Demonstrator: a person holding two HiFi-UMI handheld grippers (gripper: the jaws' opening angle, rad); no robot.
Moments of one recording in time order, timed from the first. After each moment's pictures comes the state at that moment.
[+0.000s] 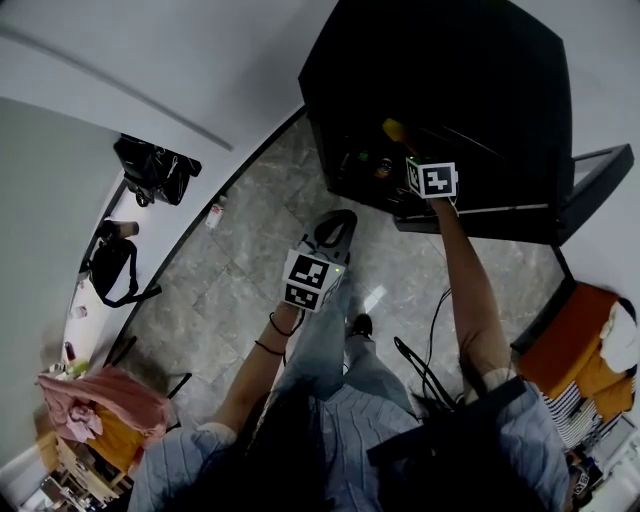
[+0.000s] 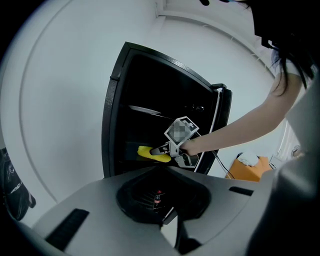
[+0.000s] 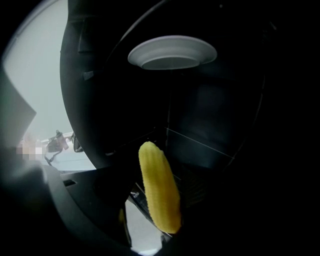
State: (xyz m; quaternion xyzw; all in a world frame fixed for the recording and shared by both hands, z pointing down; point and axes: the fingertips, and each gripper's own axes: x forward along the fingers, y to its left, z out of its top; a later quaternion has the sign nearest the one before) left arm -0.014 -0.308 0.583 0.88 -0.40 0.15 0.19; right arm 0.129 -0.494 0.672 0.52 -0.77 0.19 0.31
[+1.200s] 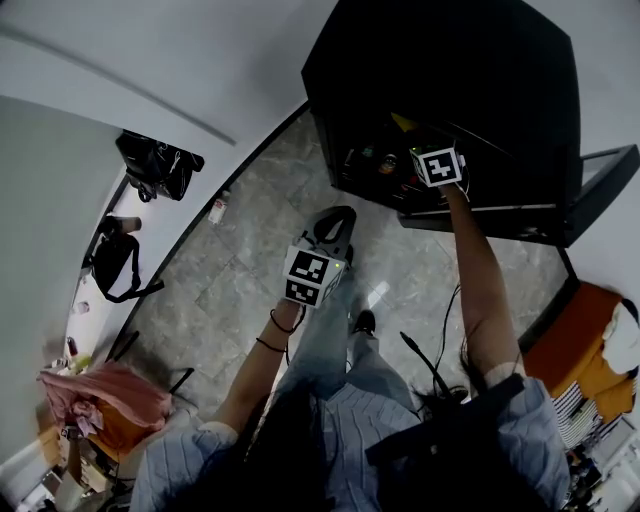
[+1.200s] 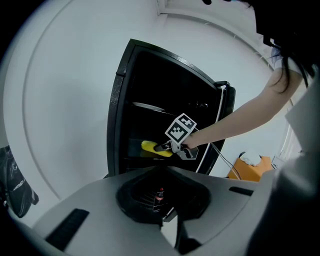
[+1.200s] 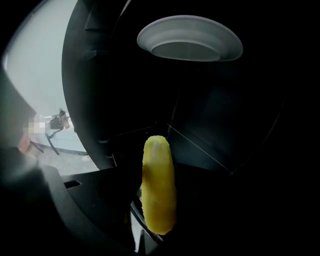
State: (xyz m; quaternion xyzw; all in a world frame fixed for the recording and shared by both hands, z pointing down) left arm -0.022 -0.310 0.593 0.88 -0.41 0.16 0.20; right arm 0.133 -0.514 0.682 0.48 -0.78 0.13 0.38
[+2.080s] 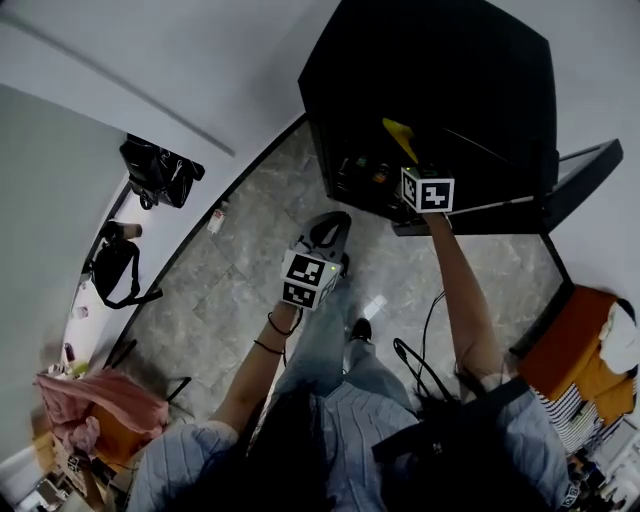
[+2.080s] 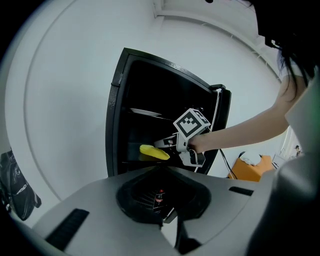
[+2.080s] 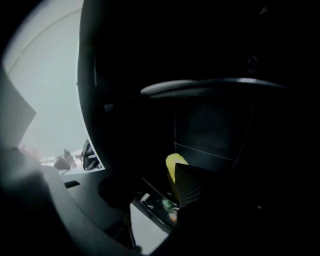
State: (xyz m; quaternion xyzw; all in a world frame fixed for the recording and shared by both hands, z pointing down) left arm -0.018 -0.299 0.575 0.88 -0.41 0.16 0.19; right arm 0.108 -0.469 0.626 0.52 -0.80 0.20 0.22
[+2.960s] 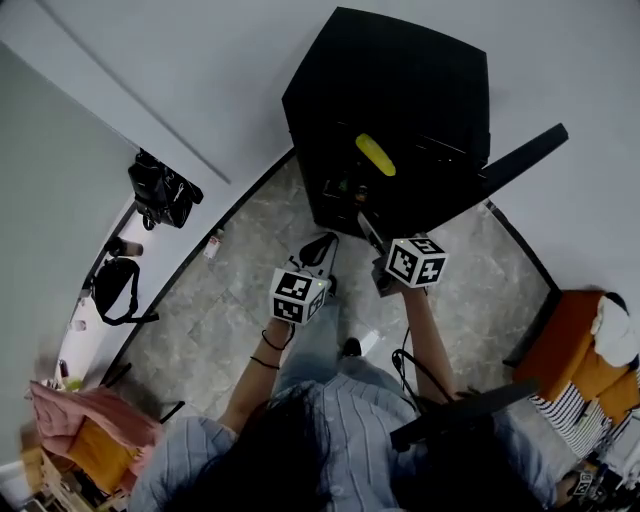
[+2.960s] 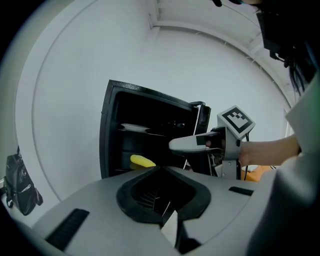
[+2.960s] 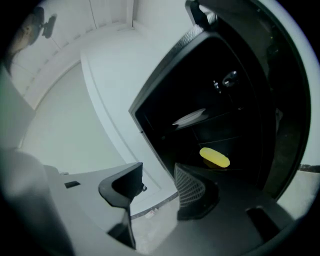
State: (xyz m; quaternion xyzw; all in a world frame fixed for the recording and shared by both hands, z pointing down) left arm 0.002 -0.230 0.507 0.88 -0.42 0.12 0.17; right arm 0.082 -0.286 0.509 0.45 -0.83 0.32 0.01
